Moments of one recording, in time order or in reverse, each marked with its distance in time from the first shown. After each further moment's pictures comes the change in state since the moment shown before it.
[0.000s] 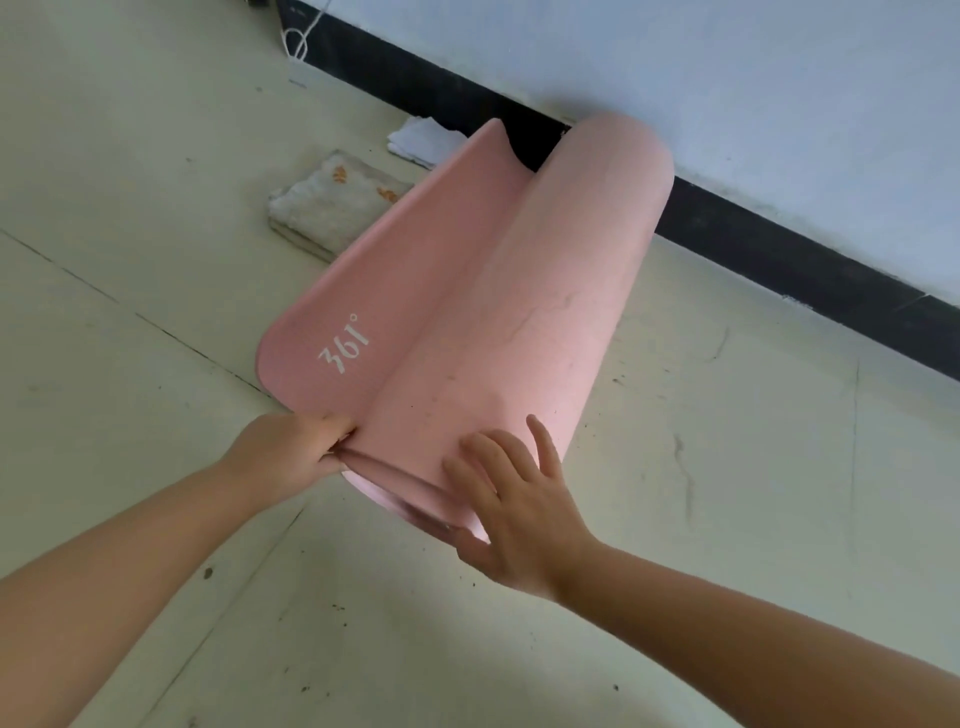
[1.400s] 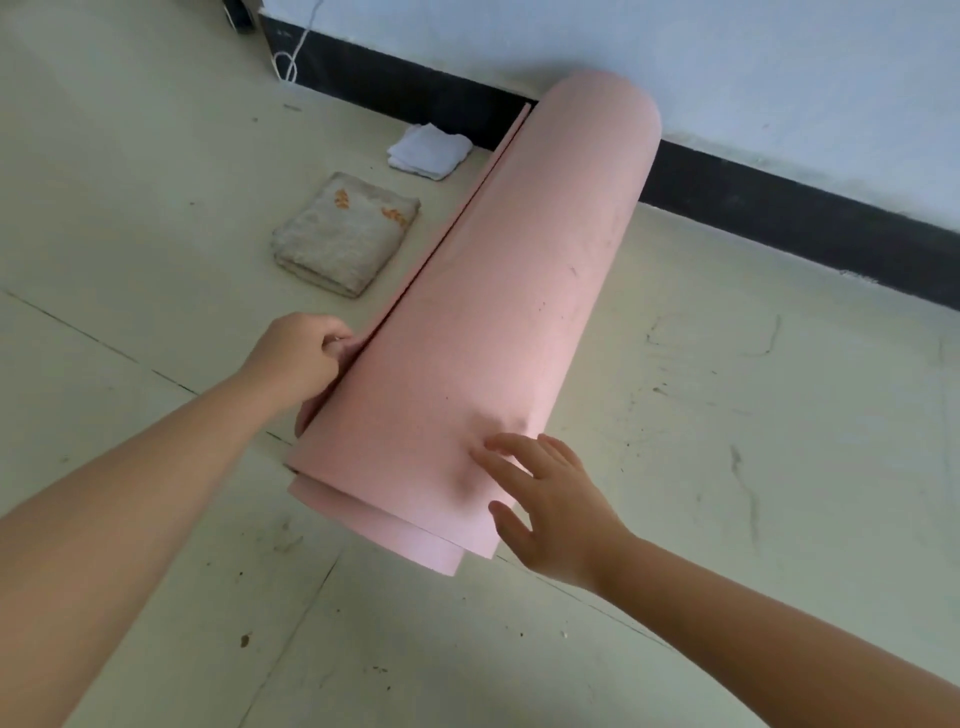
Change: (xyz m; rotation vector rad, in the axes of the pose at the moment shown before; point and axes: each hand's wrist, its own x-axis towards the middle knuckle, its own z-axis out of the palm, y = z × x) left_hand 0.097 -0.016 -0.065 -0.255 0.201 -0.309; right_hand 0.035 0.026 0.011 0.409 -0.196 0.261
